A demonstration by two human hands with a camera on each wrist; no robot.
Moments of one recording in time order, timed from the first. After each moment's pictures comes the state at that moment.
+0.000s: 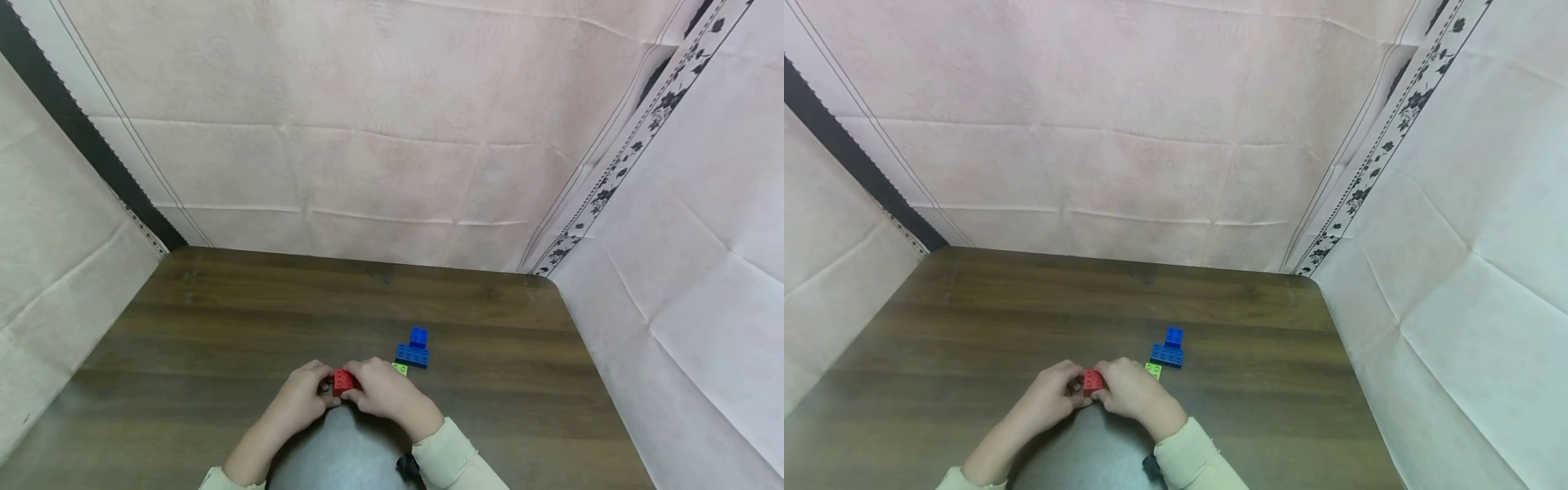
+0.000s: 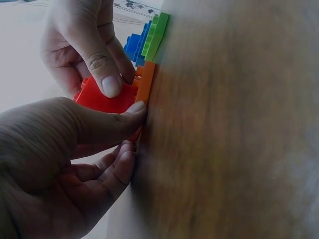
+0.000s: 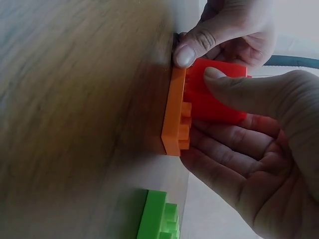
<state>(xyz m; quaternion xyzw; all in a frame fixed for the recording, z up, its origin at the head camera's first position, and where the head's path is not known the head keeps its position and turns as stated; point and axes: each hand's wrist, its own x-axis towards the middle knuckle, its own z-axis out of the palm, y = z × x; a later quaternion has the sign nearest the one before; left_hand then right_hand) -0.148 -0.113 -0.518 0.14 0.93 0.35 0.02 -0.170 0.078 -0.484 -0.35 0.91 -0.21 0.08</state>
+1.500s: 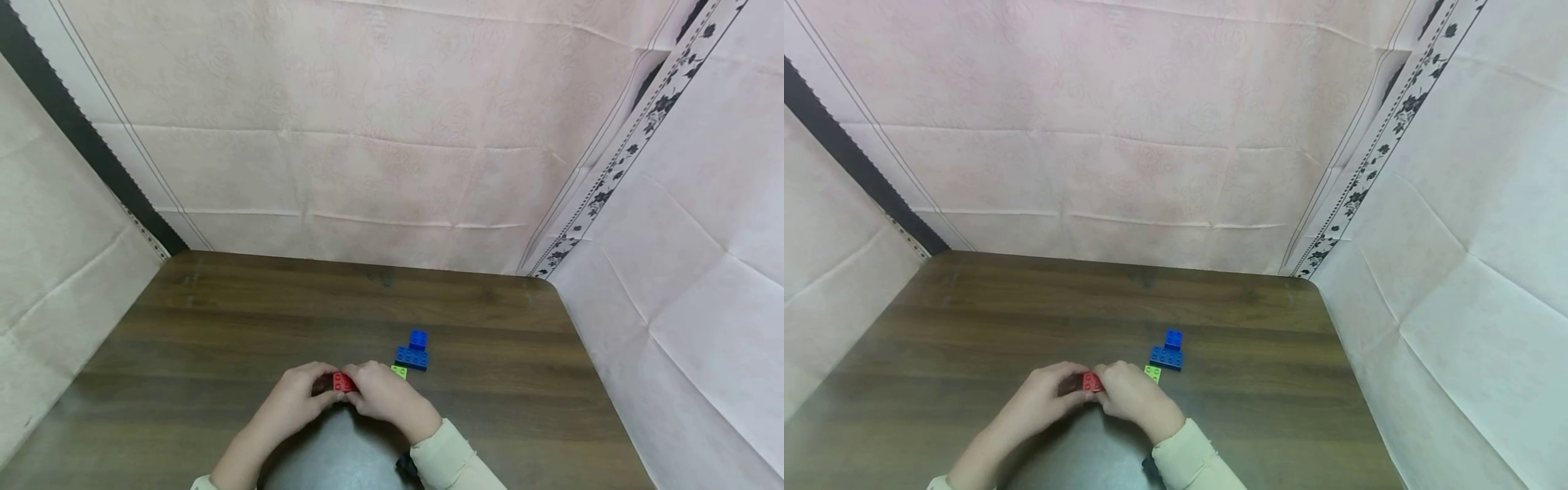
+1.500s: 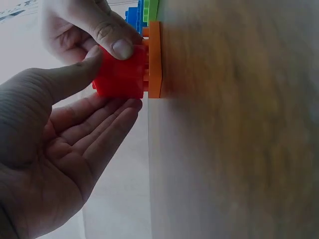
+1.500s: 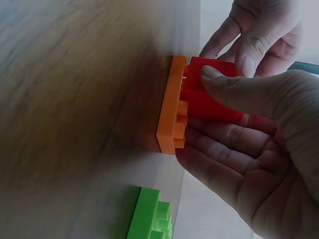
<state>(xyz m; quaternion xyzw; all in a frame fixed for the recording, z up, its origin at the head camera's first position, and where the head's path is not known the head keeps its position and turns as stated) -0.138 -0.122 -0.495 0.18 0.89 0.41 0.01 -0.169 0.075 -0.483 -0.38 0.91 -0.17 0.06</state>
